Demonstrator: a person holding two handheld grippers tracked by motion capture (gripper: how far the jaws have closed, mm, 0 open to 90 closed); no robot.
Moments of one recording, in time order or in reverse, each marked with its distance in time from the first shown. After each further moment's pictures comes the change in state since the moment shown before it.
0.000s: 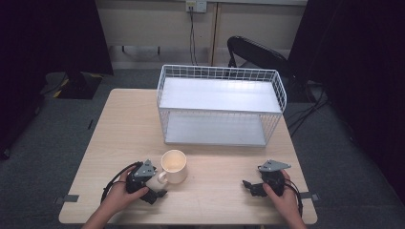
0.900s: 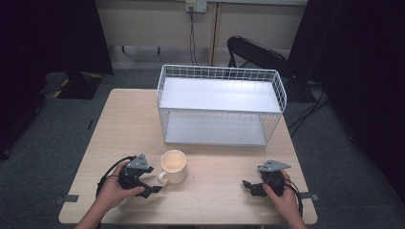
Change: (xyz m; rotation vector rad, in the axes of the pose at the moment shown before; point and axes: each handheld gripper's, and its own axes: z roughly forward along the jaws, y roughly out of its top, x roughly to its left) left arm 0.007 0.018 -0.034 0.031 -0.065 -0.081; right arm 0.000 0.000 0.000 -0.001 0.000 -0.002
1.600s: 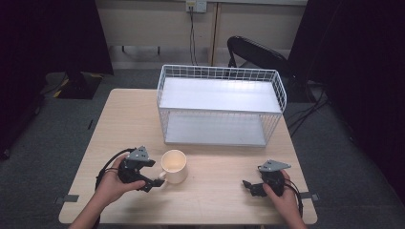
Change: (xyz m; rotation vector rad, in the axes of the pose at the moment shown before) left arm -0.005 0.035 -0.020 -0.022 0.003 -0.002; right arm 0.000 0.000 0.000 0.001 -0.001 0.000
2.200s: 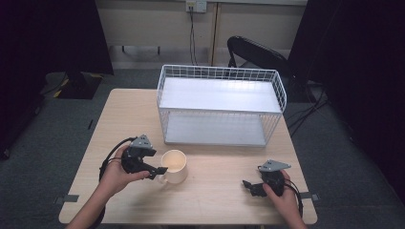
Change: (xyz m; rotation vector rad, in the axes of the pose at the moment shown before) left arm 0.011 0.027 -0.002 -0.010 0.074 -0.065; right arm 0.000 0.000 0.000 0.000 0.000 0.000
